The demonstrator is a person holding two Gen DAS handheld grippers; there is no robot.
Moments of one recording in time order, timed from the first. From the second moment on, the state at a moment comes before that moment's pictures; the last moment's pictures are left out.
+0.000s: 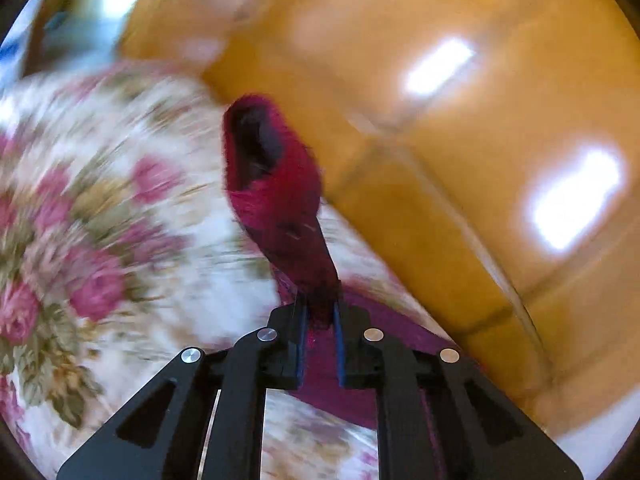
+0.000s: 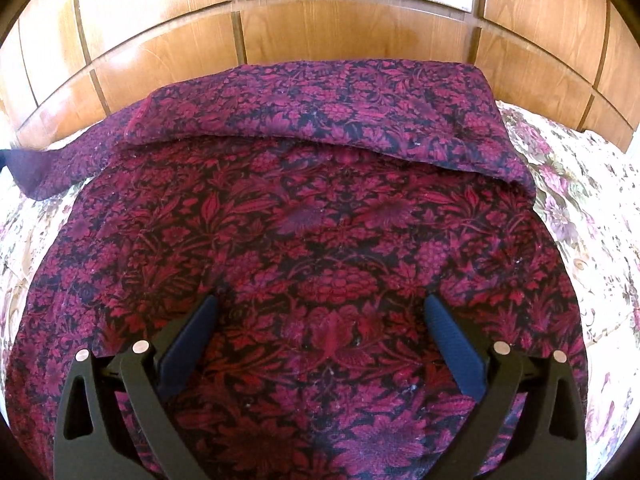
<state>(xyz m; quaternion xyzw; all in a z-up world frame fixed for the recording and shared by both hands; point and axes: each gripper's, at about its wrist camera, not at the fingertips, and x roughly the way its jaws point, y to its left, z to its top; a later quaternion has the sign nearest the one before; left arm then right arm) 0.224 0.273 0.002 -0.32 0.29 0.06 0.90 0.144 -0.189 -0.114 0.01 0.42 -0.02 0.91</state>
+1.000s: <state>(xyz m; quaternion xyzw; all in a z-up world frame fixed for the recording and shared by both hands) 0.147 0.037 -0.037 -0.16 0.39 -0.21 0.88 0.148 -0.216 -0.087 0.14 0.40 0.05 0.90</state>
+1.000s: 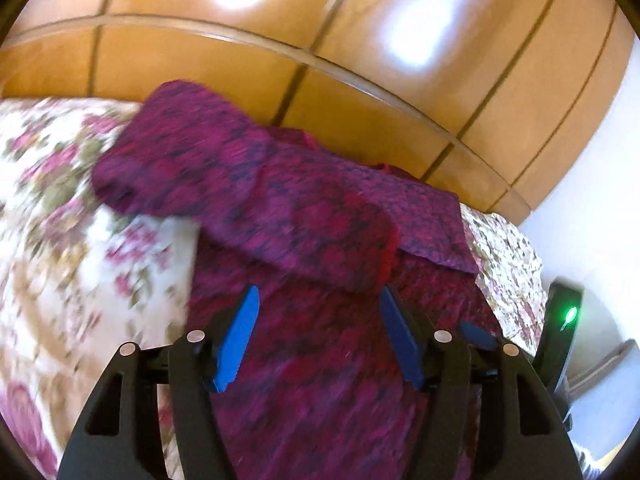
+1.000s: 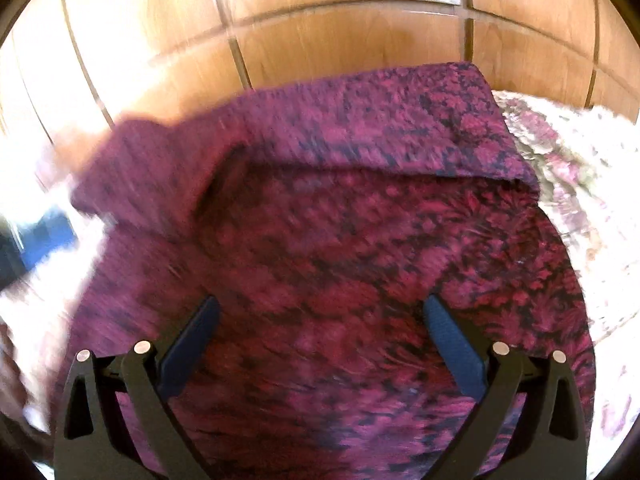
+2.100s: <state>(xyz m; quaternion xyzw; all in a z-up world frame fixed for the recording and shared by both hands) 0.147 0.078 -0.051 -0.19 0.41 -0.15 0.88 0.225 -0.312 0.034 0.13 0.30 -0.08 0.94</state>
